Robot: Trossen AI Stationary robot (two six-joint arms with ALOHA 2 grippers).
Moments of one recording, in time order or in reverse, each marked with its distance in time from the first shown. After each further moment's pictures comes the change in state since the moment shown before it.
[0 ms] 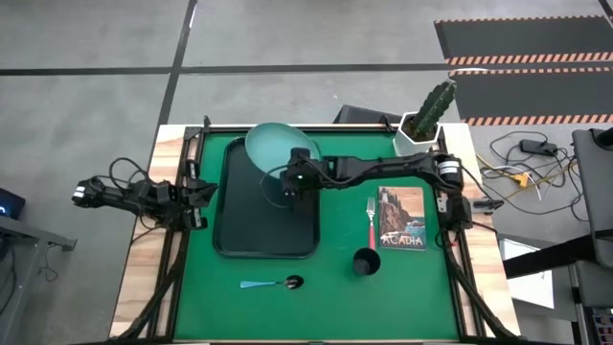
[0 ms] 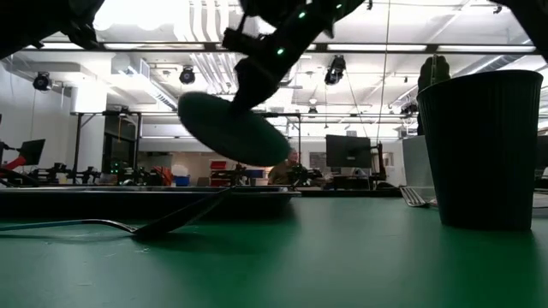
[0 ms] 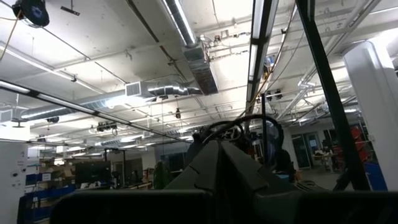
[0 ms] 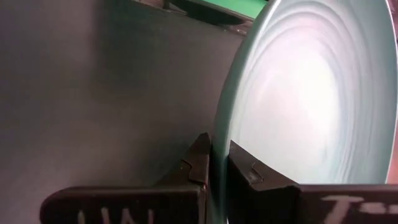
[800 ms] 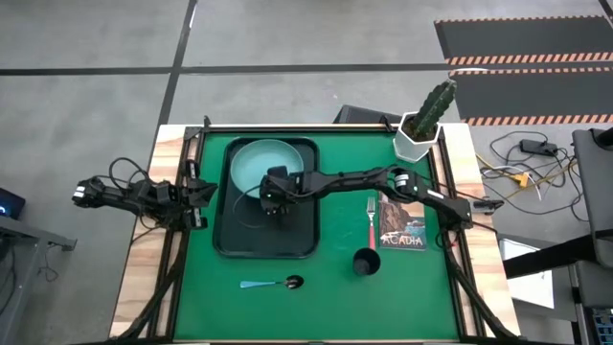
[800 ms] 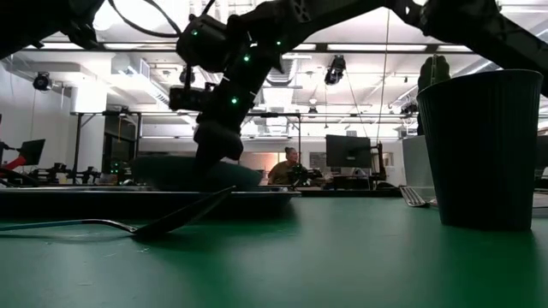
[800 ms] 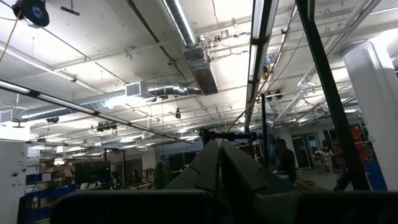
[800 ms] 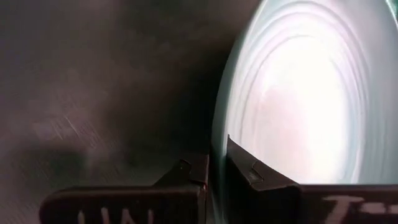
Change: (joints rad) left arm 0.000 0.001 0.000 0.001 0.000 0.000; right arm 0.035 0.399 0.432 -0.248 0.008 -0.110
